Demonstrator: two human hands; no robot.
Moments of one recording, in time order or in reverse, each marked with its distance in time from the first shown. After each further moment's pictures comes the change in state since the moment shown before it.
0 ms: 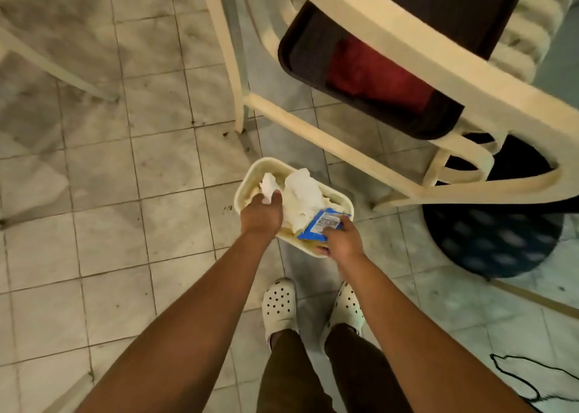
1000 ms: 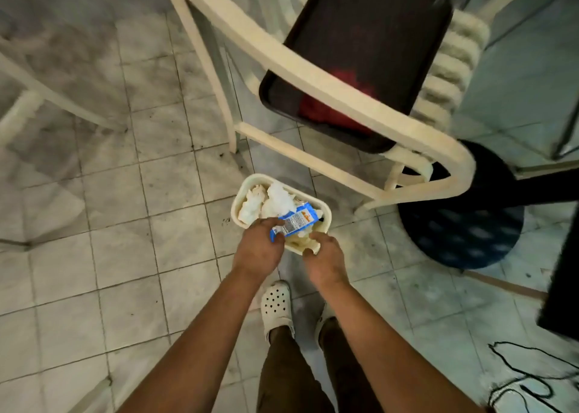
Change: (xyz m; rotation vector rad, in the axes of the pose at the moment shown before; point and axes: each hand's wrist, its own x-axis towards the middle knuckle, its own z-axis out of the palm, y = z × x) left_hand -0.111 0.001 -0.028 0.266 -0.074 0.436; right_hand -0.120 -0.015 -0.023 -0.480 0.061 -0.295
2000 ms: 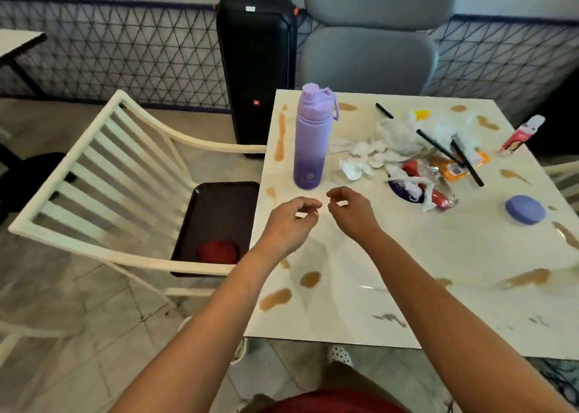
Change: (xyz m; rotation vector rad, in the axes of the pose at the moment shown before) left_hand -0.246 0.465 -0.021 -0.129 -0.222 0.662; right_hand -0.188 -0.088 -0.472 0.228 0.531 -0.455
